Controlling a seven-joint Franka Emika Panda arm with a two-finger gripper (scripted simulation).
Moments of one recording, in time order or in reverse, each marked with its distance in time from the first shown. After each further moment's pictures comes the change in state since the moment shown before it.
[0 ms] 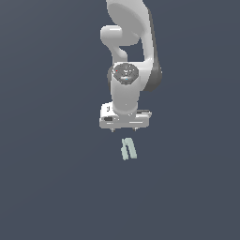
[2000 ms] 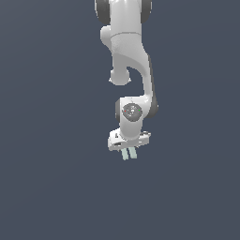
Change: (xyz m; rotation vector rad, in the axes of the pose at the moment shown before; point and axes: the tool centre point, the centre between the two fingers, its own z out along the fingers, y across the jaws) arm 0.033 -0.022 0.135 -0.014 0.044 -0.167
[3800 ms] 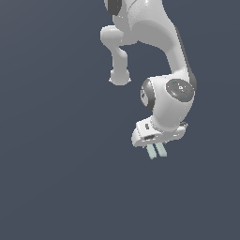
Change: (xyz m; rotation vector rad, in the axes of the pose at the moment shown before) arm 0.058 -0.095 -0.122 0.000 0.003 -0.001
